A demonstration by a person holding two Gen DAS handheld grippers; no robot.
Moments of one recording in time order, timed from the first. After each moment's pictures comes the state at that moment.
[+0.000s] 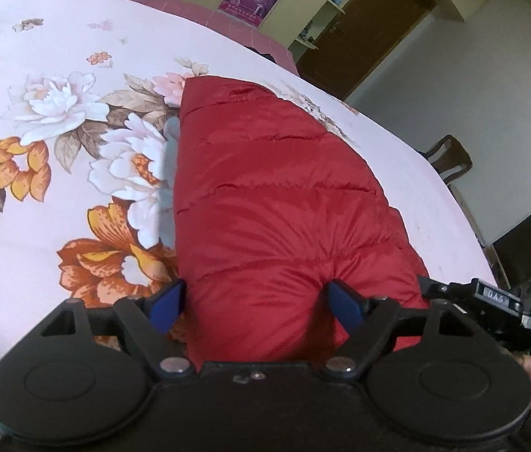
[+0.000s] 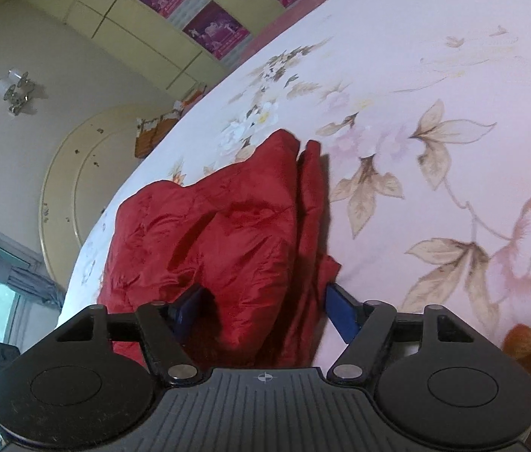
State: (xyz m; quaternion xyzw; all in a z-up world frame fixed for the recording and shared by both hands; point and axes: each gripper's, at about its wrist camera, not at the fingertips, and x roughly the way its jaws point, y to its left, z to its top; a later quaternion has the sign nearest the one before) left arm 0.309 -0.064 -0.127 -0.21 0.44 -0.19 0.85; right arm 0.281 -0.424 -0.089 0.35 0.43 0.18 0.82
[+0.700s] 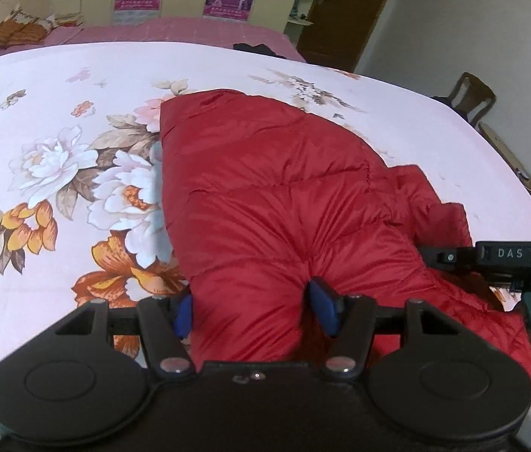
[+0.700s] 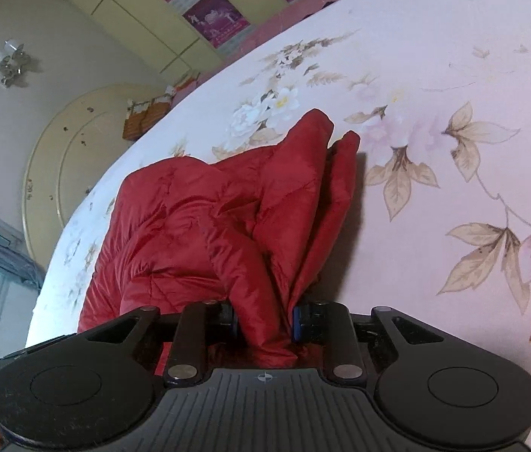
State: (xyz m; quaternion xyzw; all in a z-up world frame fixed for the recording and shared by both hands) left arm 0.297 -0.105 -0.098 -0.05 0.45 -0.16 0.88; right arm 0.276 -0.386 -0.068 0.29 0.44 0.15 0.84
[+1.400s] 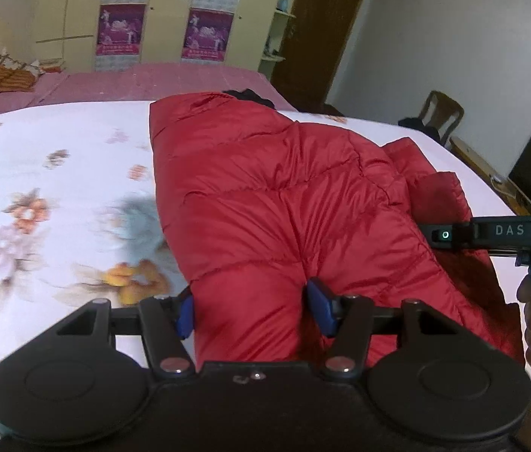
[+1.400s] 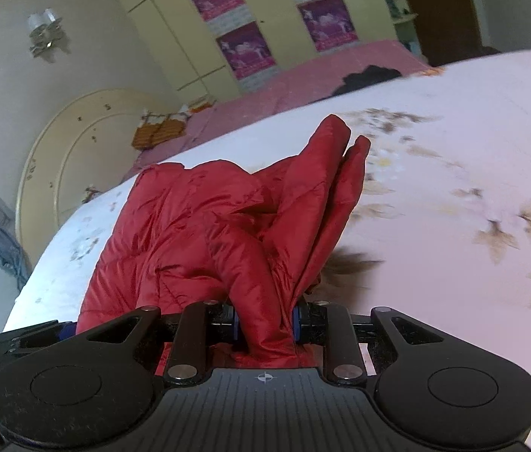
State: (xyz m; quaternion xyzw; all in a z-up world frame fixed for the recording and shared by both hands) left arm 0.281 0.014 -0.045 -0.04 0.38 -0.21 0.90; right arm 0.258 -0.236 0.023 0.20 0.38 0.14 0.89
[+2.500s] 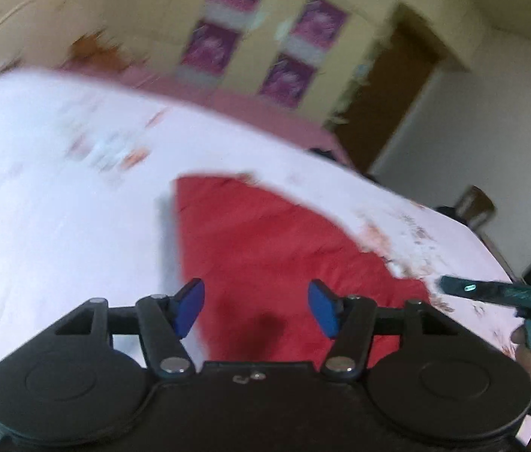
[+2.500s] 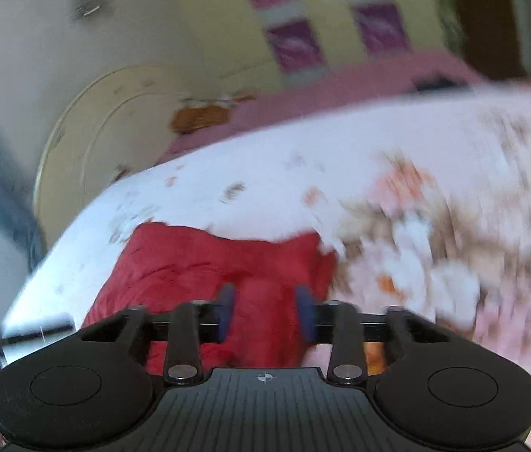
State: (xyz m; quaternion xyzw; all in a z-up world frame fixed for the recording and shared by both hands) left arm 0.304 0.264 -0.069 -0.15 0.33 -0.16 0.92; right arm 0.304 -0.044 -0.002 0.11 0.36 0.20 0.91
